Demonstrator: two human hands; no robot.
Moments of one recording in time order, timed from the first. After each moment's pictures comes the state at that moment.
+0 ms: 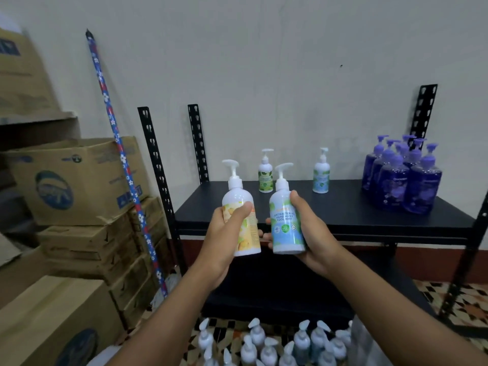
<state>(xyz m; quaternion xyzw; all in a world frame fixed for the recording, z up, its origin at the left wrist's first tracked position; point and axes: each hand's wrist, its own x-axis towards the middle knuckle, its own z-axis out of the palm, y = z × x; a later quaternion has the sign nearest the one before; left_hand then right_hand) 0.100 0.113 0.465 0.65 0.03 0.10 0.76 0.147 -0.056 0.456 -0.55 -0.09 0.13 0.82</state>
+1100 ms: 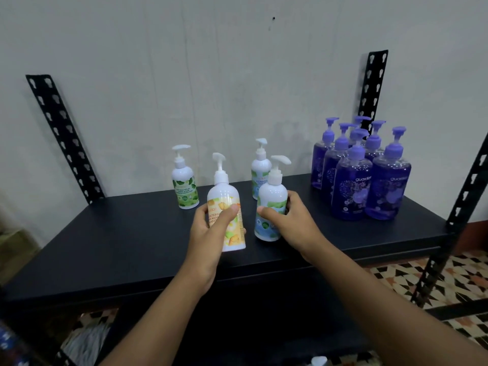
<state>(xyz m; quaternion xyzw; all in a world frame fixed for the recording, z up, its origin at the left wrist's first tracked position) 0.353 0.008 0.401 0.62 -0.03 0.06 0.78 0.370 -0.170 0.399 -0.74 -0.03 -0.10 0.67</state>
